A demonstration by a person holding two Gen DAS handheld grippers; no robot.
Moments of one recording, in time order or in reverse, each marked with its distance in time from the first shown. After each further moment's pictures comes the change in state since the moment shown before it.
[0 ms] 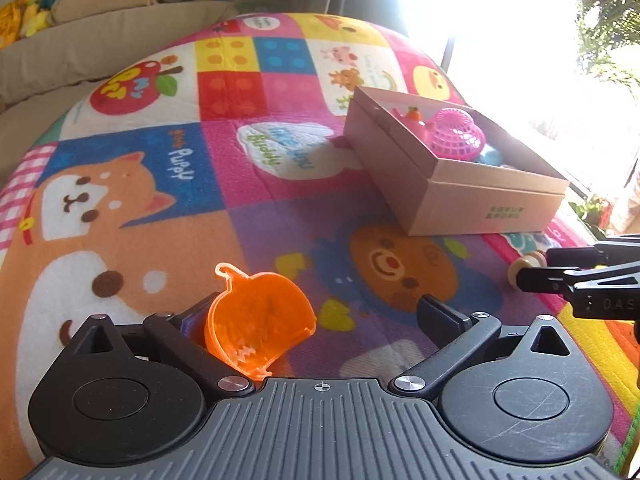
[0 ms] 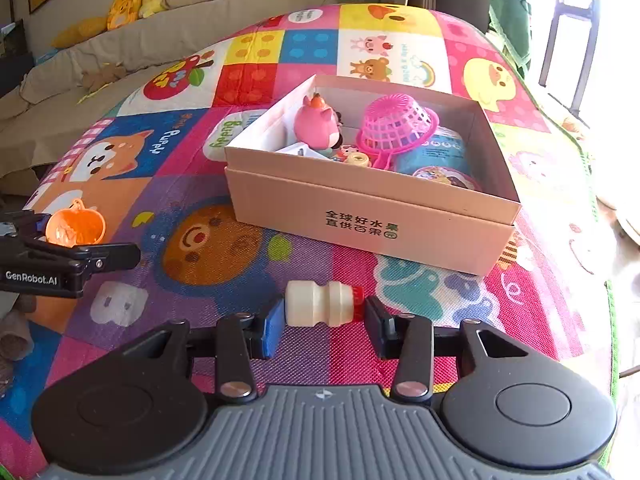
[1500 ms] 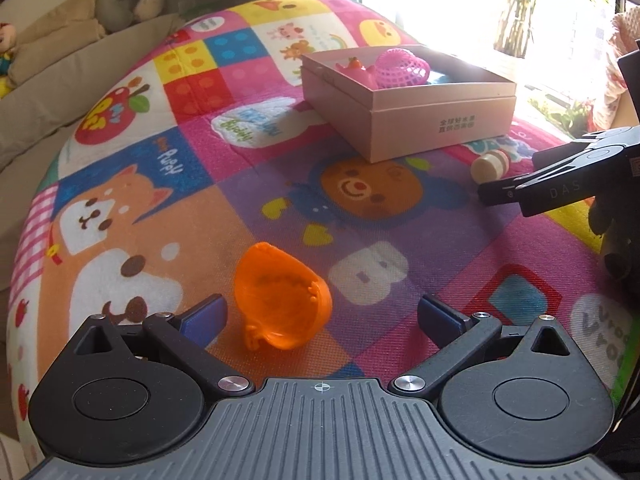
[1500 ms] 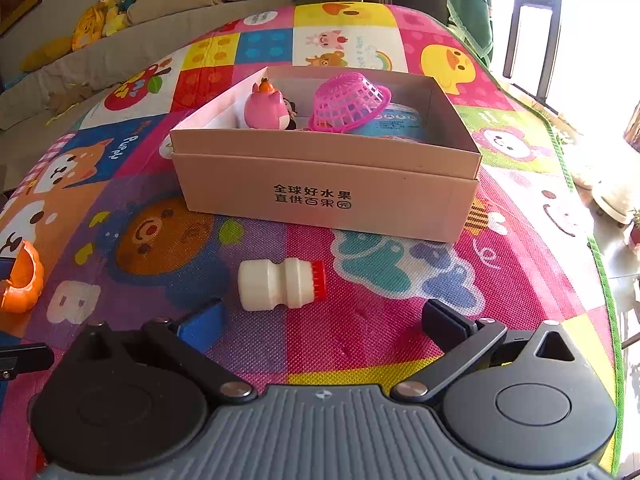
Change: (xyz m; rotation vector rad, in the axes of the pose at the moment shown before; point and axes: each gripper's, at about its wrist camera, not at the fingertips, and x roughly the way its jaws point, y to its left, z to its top) left arm -0.036 -0.016 -0.027 0.248 0.087 0.051; right arm 0.012 -0.012 -0.022 0.073 -0.013 -0.056
